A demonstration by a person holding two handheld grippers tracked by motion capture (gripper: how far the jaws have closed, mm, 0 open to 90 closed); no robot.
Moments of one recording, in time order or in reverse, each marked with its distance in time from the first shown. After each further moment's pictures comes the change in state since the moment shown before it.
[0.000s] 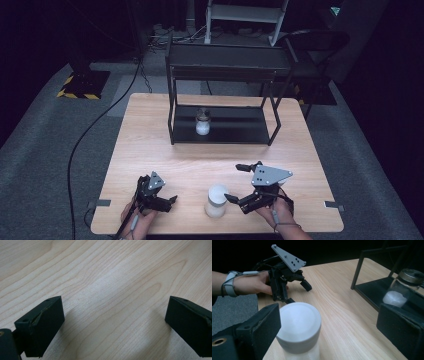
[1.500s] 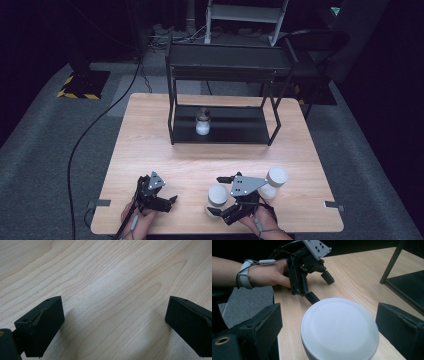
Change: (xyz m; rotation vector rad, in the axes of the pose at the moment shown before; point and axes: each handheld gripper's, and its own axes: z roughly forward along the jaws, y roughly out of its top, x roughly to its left) left arm 0.000 0.000 0.000 0.000 0.001 -0.001; right arm 0.012 -0.007 0.044 0.050 0.112 0.001
